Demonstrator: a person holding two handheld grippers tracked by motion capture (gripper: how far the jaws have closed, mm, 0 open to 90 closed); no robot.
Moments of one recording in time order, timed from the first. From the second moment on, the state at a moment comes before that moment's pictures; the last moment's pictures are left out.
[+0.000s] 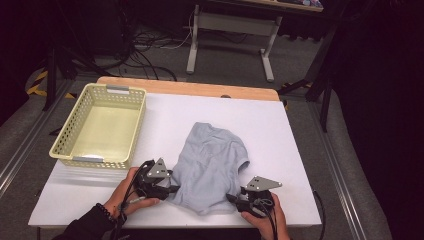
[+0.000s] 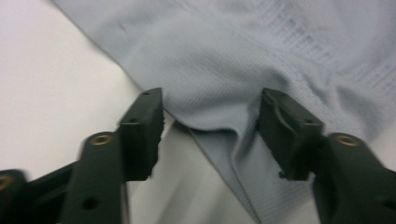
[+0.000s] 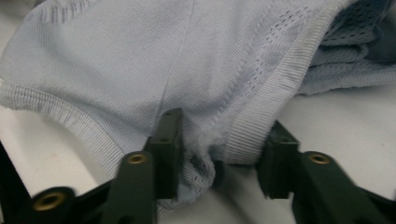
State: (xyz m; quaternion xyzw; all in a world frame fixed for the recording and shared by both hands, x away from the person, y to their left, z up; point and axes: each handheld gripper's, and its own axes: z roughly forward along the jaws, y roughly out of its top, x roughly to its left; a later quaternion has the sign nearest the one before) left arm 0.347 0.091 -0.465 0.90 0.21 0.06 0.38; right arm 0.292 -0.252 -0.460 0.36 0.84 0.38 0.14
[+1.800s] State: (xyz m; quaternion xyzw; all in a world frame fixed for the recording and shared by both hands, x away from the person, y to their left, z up) left arm 0.461 0.005 -0.457 0.88 0.28 0.11 0.37; right arm 0.360 -0.353 -0.429 0.48 0.72 0.36 0.34
